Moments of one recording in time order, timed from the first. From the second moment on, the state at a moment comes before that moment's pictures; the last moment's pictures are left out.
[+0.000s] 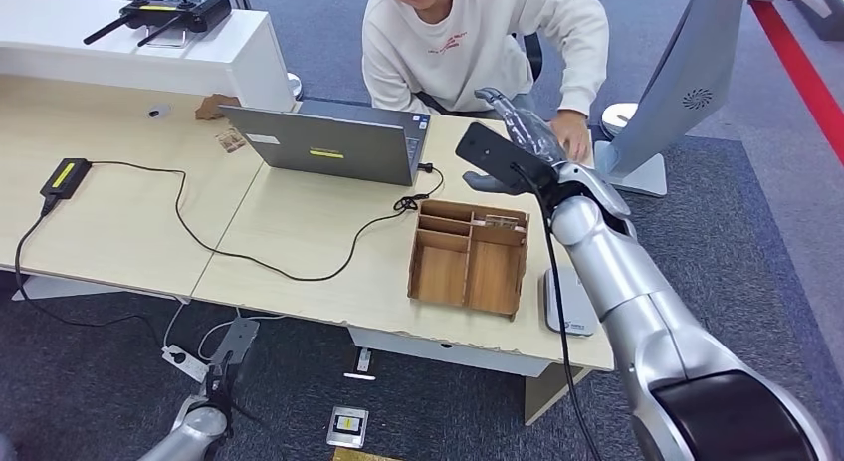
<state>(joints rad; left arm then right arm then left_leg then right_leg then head) -0.22 0.22 -0.51 -0.68 0.05 0.41 -0.03 -1.05 0.15 0.50 -0.58 0.70 -0.10 -0.22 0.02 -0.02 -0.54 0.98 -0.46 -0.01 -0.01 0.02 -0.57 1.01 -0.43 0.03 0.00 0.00</state>
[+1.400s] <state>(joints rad) -0.30 0.14 -0.50 -0.66 -0.36 0.36 0.11 -0.61 -0.13 0.41 -1.14 1.04 0.00 0.25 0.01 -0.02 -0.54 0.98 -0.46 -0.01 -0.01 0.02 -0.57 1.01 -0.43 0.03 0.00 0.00</state>
